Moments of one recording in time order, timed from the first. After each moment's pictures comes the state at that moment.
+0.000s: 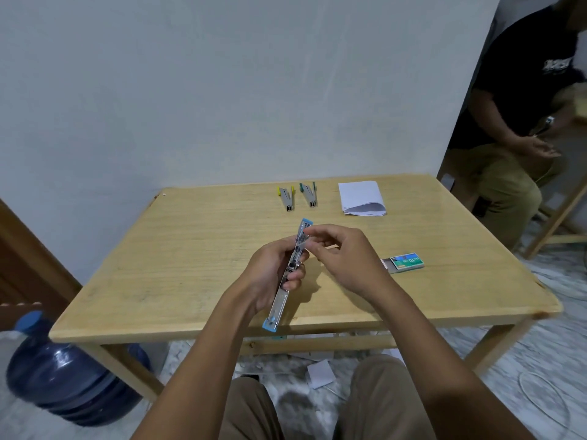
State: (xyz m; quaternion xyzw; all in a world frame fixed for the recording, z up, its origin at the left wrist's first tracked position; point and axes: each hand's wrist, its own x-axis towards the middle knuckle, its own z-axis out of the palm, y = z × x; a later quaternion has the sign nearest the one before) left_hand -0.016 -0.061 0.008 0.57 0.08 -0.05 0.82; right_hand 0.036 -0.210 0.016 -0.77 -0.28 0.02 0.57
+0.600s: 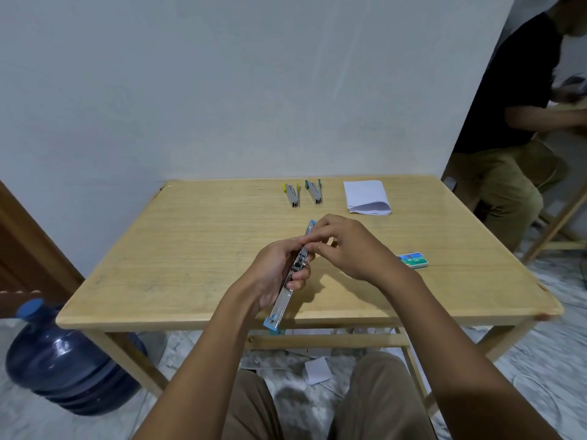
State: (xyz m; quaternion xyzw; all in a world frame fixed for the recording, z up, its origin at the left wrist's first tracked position) left_hand -0.024 -0.057 0.003 0.55 0.07 -0.07 0.83; right_hand 0.045 -0.206 0.033 -0.83 -0.40 0.04 0.39
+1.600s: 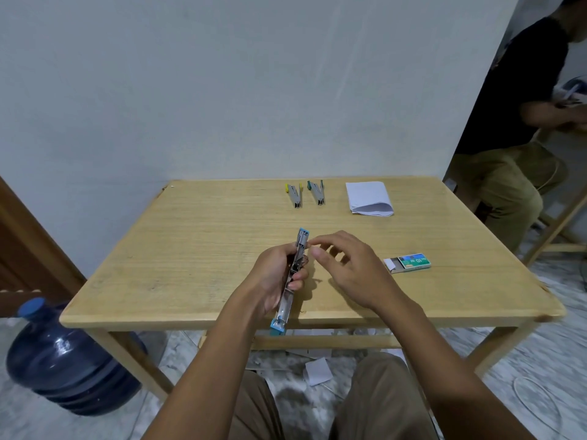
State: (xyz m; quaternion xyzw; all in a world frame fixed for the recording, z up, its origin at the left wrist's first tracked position) left_hand -0.021 -0.055 -0.007 0.52 0.17 -0.03 0.84; right_hand 0.025 -0.214 -0.003 -0.82 -0.35 -0.04 0.45
